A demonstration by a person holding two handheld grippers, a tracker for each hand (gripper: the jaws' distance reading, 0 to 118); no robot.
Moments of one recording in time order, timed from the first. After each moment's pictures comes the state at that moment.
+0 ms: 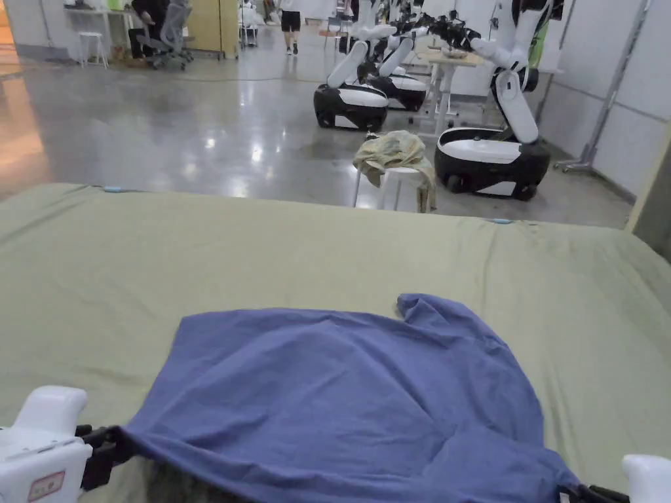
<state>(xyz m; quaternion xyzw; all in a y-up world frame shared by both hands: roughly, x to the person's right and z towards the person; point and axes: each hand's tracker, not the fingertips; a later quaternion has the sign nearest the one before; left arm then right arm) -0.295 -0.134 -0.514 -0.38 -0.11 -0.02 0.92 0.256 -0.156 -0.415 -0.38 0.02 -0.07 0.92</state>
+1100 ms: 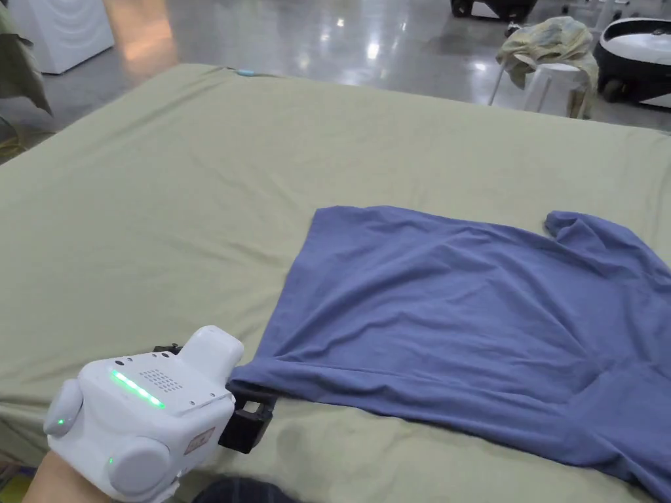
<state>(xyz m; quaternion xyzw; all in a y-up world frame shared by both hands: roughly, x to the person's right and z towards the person) -0.312 -0.179 -0.497 -0.40 -0.15 -0.14 0.89 0.207 -0.112 -0.378 -0.38 -0.02 -0.04 0.92</state>
